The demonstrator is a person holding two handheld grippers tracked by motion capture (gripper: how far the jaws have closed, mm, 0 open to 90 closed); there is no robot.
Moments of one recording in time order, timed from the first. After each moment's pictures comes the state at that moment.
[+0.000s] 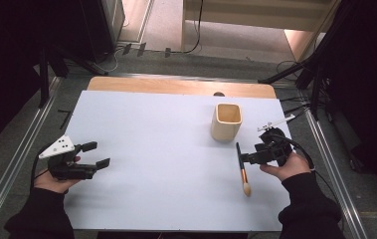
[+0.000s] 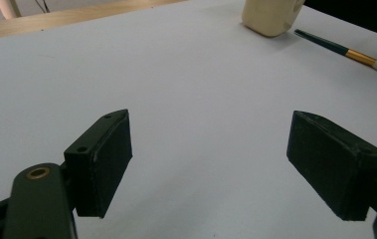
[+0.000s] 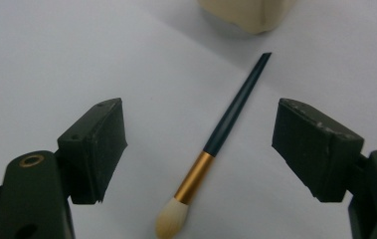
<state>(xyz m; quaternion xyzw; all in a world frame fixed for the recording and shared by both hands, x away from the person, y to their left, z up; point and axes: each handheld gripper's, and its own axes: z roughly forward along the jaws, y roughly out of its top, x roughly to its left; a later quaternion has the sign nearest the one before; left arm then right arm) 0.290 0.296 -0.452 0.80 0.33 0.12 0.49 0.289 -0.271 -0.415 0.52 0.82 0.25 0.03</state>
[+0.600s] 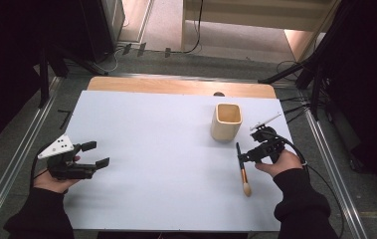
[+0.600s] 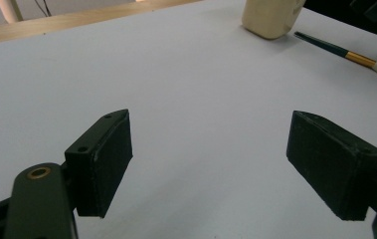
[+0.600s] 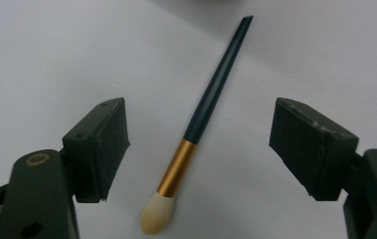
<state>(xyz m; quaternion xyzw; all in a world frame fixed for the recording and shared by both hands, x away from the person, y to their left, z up) 0.290 0.296 -0.451 0.80 0.32 0.12 0.49 0.306 -0.258 -0.426 0.56 0.81 0.16 0.02</state>
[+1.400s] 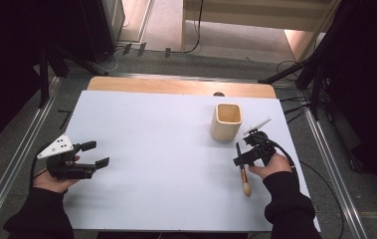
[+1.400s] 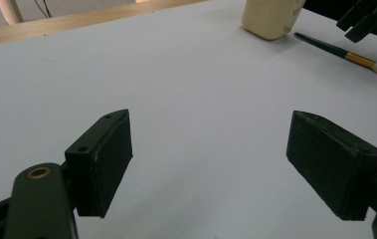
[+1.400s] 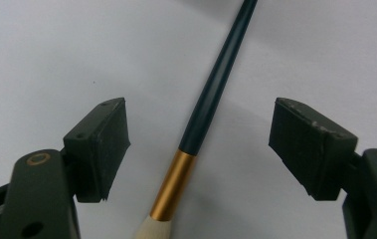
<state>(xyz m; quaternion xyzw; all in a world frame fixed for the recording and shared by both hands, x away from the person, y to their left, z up) 0.290 0.297 -0.450 0.80 0.32 0.13 0.50 0.313 -0.246 -0.456 0.58 0.80 0.13 0.02</state>
